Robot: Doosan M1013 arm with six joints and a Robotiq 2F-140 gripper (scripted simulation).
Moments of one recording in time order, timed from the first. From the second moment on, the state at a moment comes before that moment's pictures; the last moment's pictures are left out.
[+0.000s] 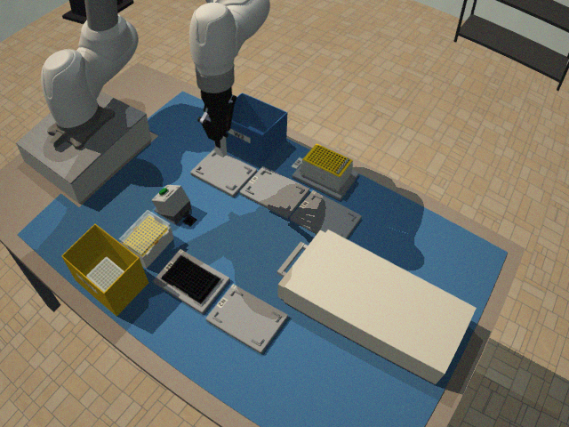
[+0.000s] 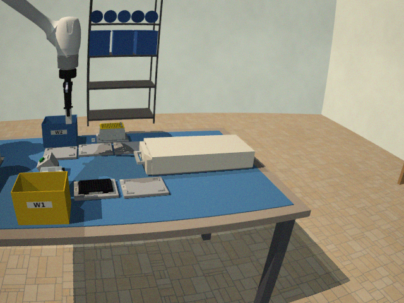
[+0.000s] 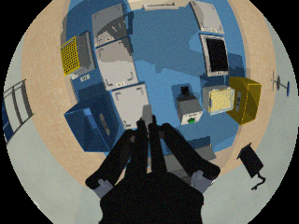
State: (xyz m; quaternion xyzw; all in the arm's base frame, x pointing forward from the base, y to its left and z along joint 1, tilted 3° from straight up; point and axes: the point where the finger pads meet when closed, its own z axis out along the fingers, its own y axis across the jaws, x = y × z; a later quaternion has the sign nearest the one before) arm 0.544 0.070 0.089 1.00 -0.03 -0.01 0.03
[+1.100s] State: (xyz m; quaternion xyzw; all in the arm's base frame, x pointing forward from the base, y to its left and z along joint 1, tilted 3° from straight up) arm 0.463 -0.012 0.100 1.00 -0.03 -0.01 0.03
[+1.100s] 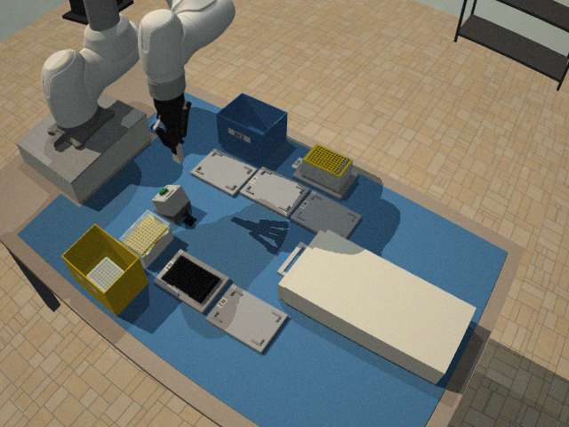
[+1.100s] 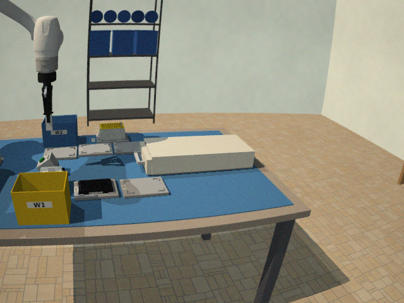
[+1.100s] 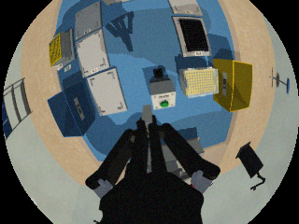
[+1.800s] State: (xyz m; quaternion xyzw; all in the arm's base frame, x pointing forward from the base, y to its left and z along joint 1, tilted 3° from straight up) arm 0.422 -0.053 0.106 1.00 -0.03 -0.01 0.03
